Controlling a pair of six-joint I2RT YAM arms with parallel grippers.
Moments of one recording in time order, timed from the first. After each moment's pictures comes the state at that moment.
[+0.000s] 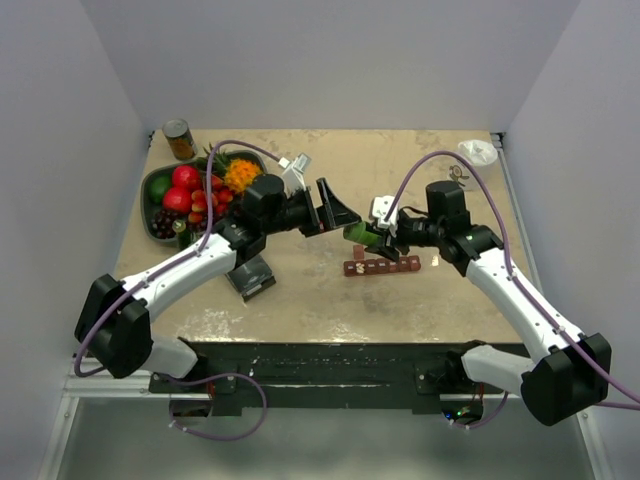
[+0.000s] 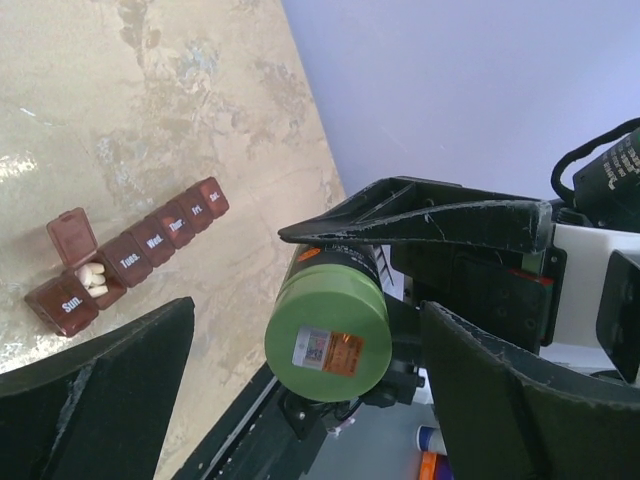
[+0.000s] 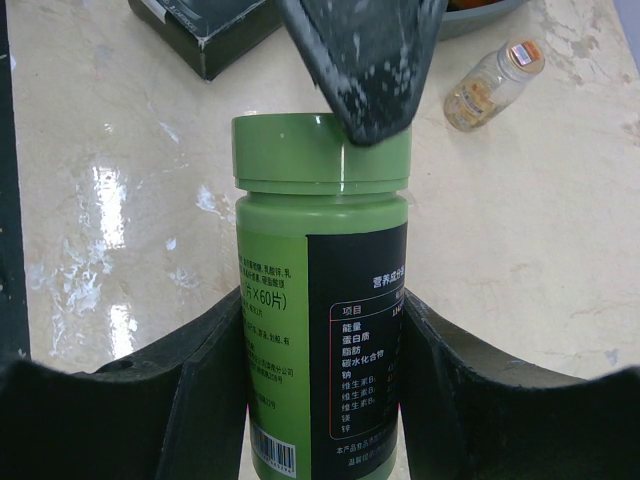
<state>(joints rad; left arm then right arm) -0.65 1.40 1.02 0.11 0.42 -0.93 0.37 1.14 0.96 -0.45 -0.74 -0.75</state>
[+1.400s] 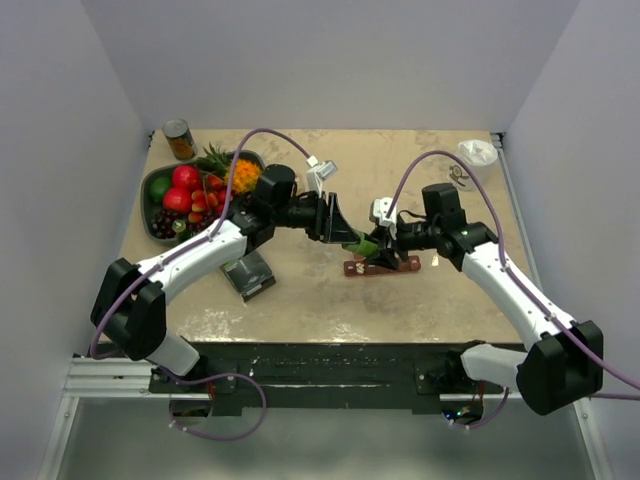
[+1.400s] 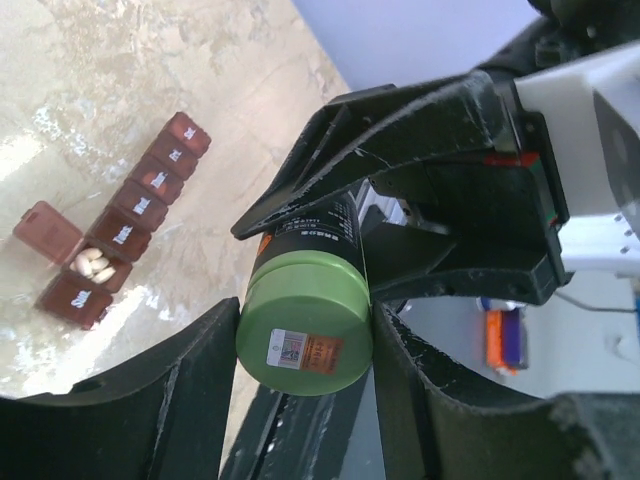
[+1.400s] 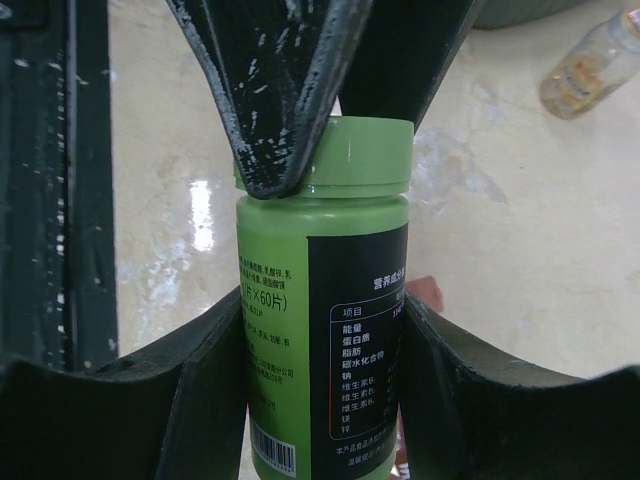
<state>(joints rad) -0.65 1.52 1.13 0.01 0.72 -0.64 0.36 1.18 0.94 -0.51 -0.85 -0.72</state>
